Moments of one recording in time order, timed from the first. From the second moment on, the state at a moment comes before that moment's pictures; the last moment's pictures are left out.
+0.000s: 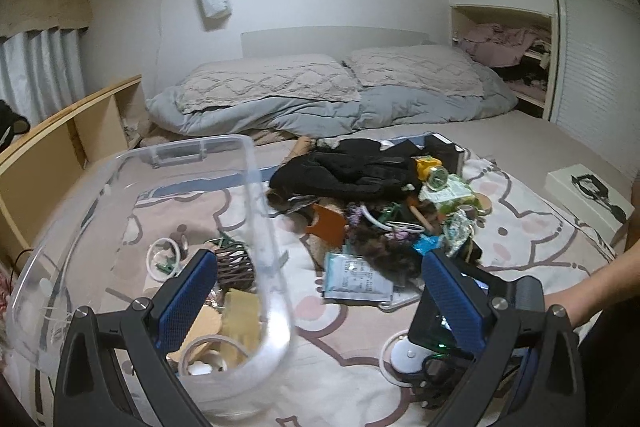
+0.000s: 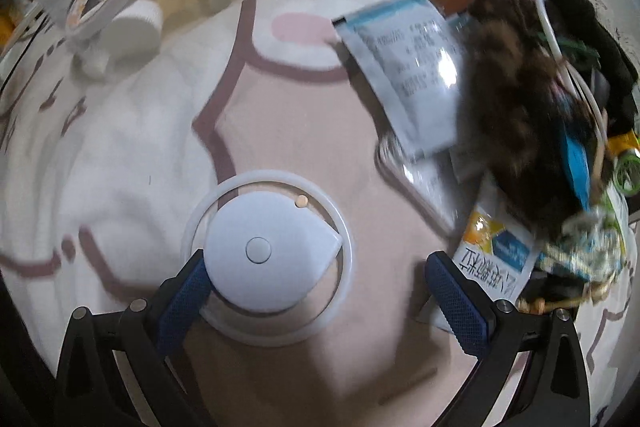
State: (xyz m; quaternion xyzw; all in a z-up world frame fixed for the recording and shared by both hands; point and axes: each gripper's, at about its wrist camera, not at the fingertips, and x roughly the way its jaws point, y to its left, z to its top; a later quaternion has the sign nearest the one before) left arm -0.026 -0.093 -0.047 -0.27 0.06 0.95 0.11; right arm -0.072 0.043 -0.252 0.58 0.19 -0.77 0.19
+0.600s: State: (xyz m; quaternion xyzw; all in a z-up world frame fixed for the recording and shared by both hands) left arm -0.019 0.007 -0.094 -0.33 0.12 0.91 0.21; right arm -0.006 0.158 -0.250 0.60 0.11 -0.77 0.20
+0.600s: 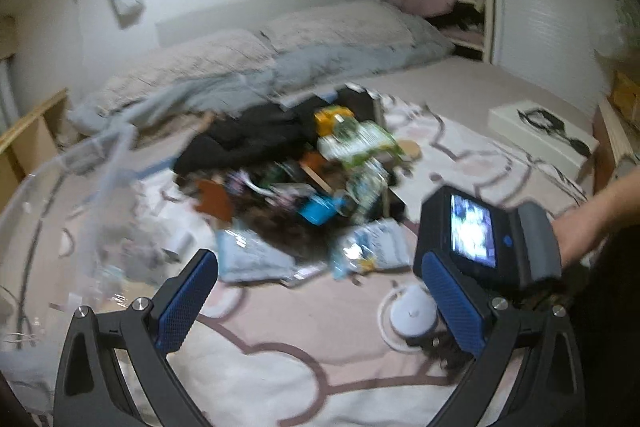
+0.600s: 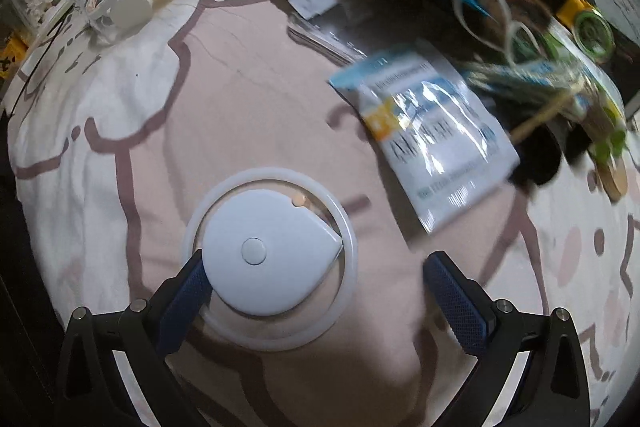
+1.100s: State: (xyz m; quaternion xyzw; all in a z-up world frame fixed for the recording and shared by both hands) left arm -0.027 0.031 -0.167 -0.42 0.17 0.87 0.22; right arm 0.027 0.211 -0.233 0.60 0.08 -0.77 0.22
